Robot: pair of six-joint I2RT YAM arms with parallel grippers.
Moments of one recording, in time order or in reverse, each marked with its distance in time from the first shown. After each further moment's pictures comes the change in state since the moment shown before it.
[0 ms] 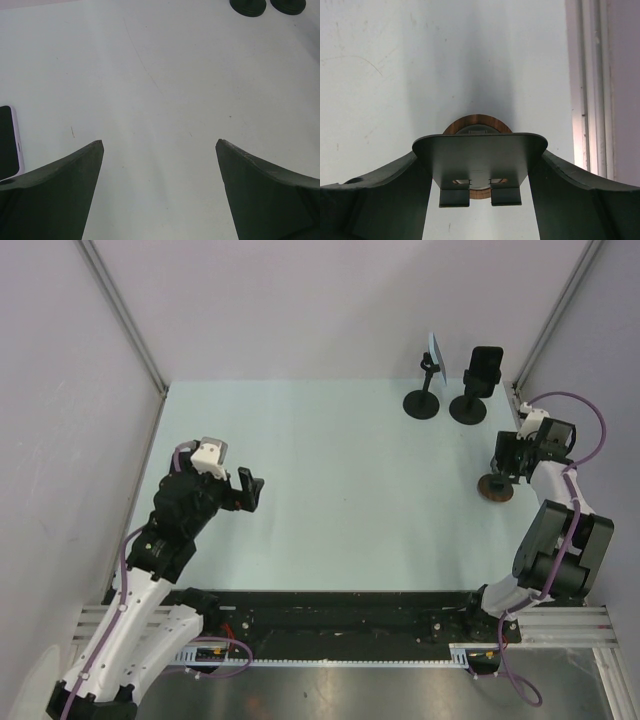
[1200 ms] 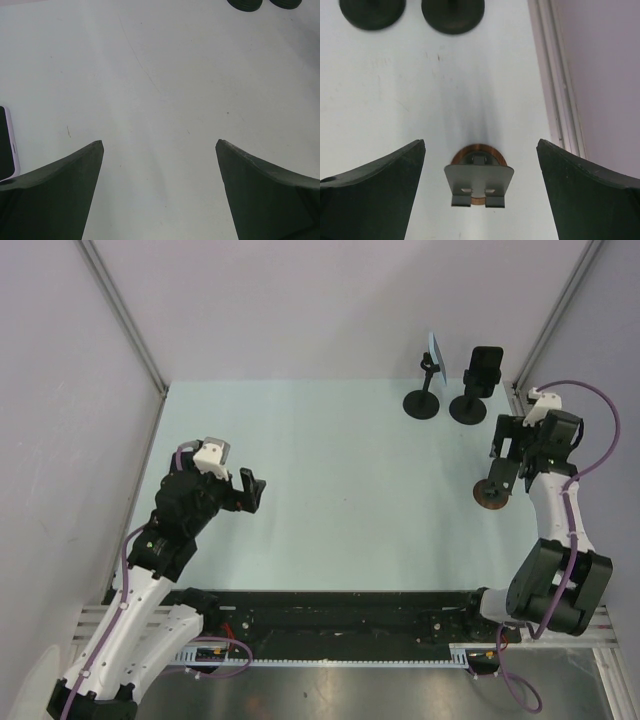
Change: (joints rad) left arm 0.002 0.013 -0.002 -0.004 0.027 0.006; right arm 0.044 -0.158 -0.026 0.055 0.049 0.033
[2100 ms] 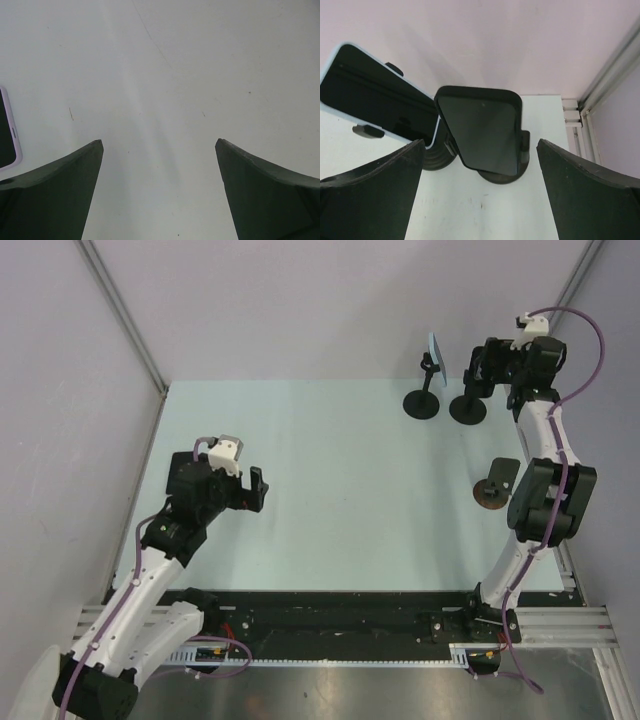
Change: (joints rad) left arm 0.000 0.120 -0.010 0.000 -0.028 0.038; right arm 0.121 0.519 0.654 0.201 -0.100 0.177
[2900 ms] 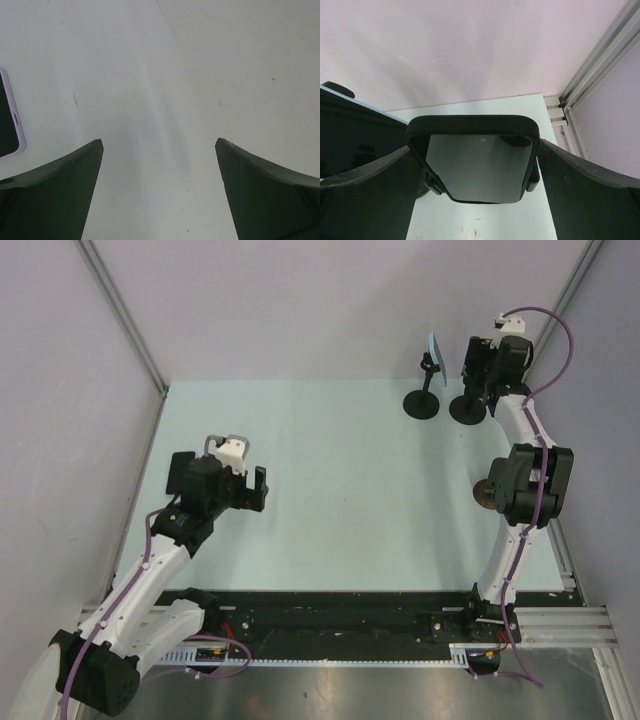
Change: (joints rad) left arm 0.000 0.102 -0.005 0.000 -0.048 0.025; right arm 0.097 0.196 0.132 0.047 0.289 -0.017
